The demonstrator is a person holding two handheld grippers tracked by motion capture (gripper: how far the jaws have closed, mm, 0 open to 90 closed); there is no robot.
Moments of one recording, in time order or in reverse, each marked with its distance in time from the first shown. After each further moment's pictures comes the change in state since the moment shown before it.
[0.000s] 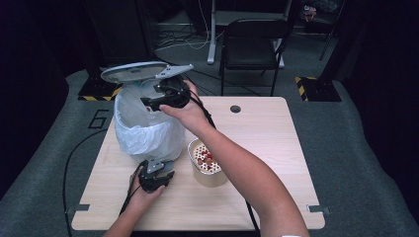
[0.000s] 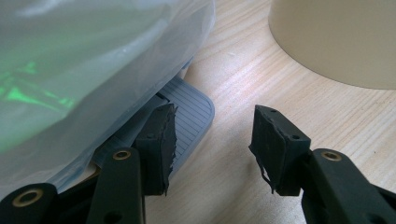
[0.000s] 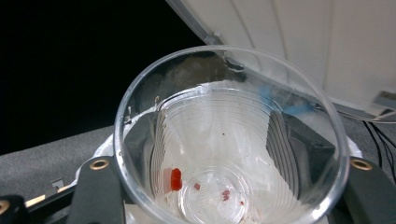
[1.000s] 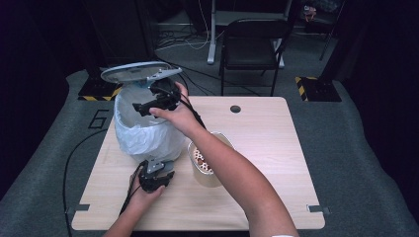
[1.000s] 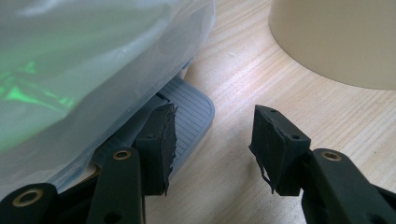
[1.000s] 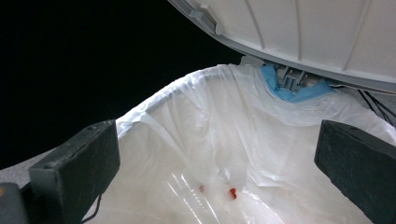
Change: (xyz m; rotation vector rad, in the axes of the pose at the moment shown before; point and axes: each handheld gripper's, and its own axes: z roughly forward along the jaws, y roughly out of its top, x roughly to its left) left arm 0.000 0.000 0.000 -0.001 0.000 0.000; right arm 0.003 -0.006 0.033 0.036 -0.058 0.092
